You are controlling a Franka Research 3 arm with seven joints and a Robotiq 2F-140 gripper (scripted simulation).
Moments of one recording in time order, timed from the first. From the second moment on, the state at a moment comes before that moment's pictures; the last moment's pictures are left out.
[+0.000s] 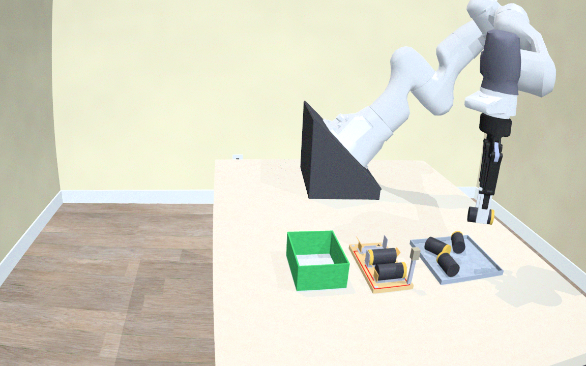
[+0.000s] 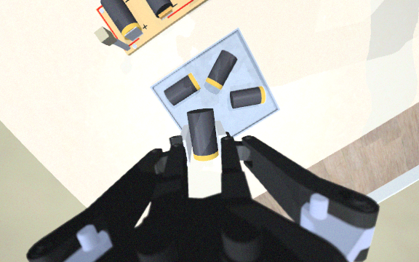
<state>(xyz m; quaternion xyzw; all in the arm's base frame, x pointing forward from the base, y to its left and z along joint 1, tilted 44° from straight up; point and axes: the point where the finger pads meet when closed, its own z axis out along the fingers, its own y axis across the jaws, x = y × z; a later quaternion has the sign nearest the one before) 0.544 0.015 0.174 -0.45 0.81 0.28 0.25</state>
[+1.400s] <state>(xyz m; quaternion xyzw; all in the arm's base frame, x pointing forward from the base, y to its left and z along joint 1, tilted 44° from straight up) 0.434 -0.110 0.034 -0.55 0.74 0.25 0.28</state>
